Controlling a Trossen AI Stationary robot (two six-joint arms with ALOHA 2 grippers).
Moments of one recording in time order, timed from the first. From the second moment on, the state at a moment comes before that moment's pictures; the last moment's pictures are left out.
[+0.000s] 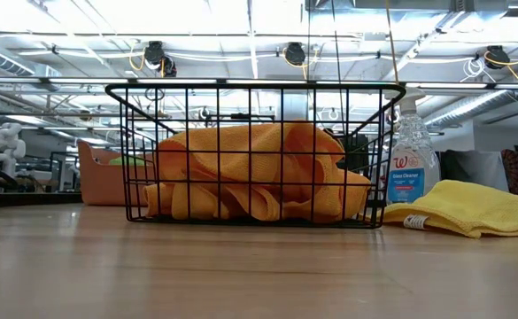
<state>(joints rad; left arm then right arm) -0.69 1.80 1.22 0.09 -0.61 -0.21 1.14 1.61 1.21 -1.17 0.05 1.67</state>
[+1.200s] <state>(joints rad) -0.69 1.80 1.22 0.10 -0.60 -0.21 1.16 1.62 1.10 -1.20 0.05 1.79</state>
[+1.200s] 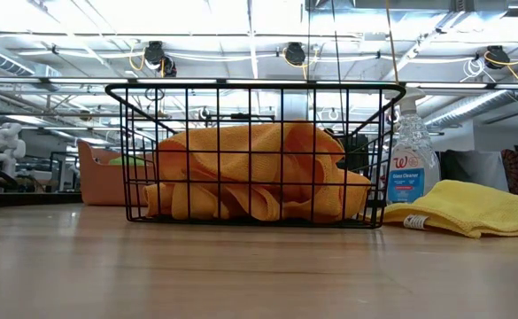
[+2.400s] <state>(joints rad) -0.69 1.80 1.22 0.10 -0.60 -0.20 1.16 1.63 1.26 -1.36 0.12 1.82</state>
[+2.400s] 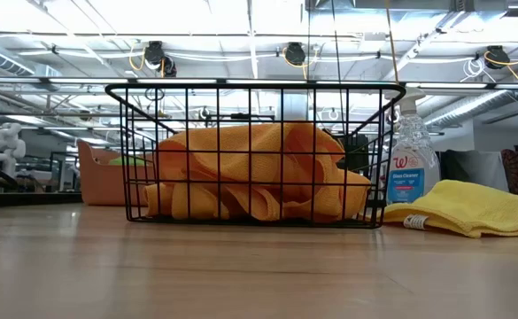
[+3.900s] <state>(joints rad) -0.69 1.80 1.22 0.11 -0.61 -0.20 0.82 1.68 1.15 -1.56 0.44 1.65</state>
